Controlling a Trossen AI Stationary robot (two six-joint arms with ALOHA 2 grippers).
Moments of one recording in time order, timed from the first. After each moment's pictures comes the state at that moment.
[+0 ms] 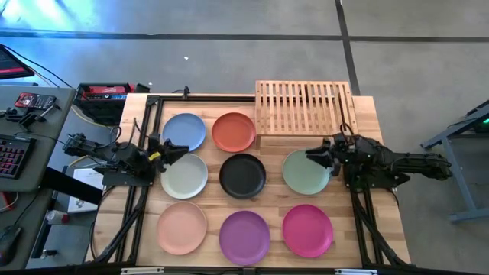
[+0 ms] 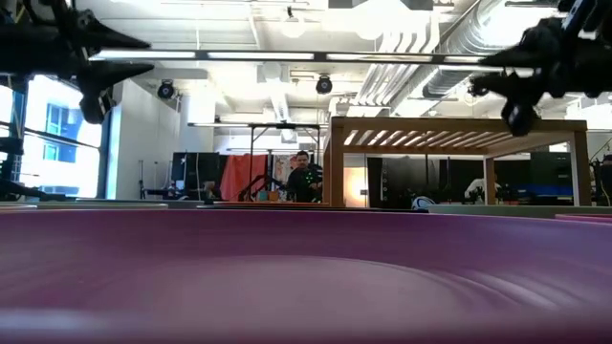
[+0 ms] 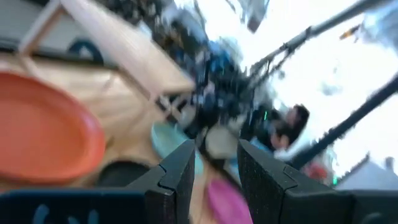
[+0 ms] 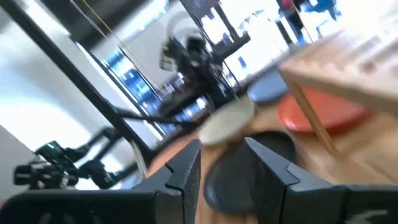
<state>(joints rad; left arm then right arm) -0.29 0.02 0.05 0.11 -0.55 -0.73 -0.08 0.12 0.06 0.11 -0.05 0.62</state>
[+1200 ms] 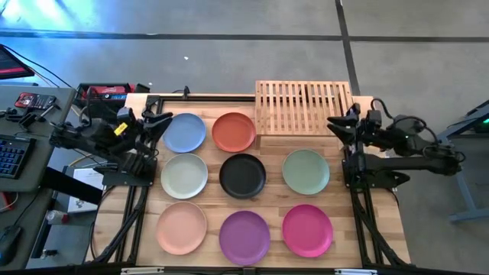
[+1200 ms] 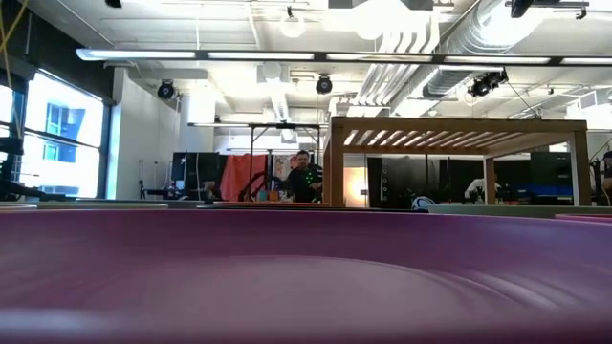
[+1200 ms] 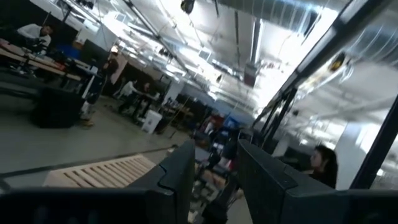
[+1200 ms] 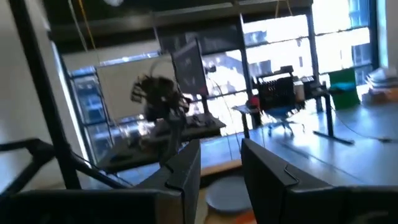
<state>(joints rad) -0.29 0.42 0.59 0.25 -0.66 -0.23 -0.08 0.35 0.64 -0.09 0.13 0.15</state>
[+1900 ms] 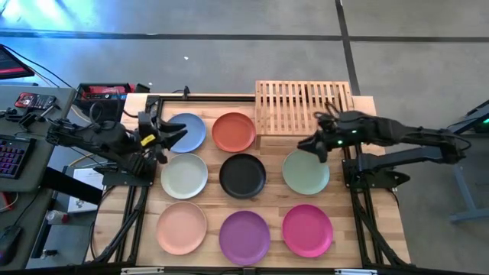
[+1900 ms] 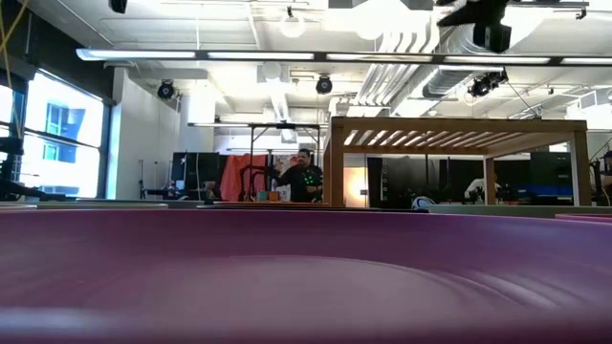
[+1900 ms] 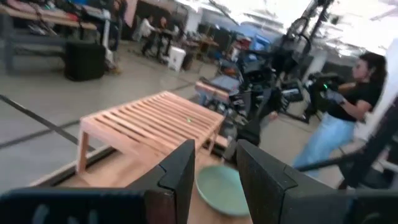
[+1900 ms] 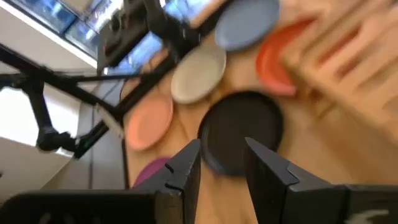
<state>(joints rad) -0.29 0.56 0.74 -0.18 -0.64 -0.30 -0.08 0.83 0.92 -0.57 -0.08 0.69</state>
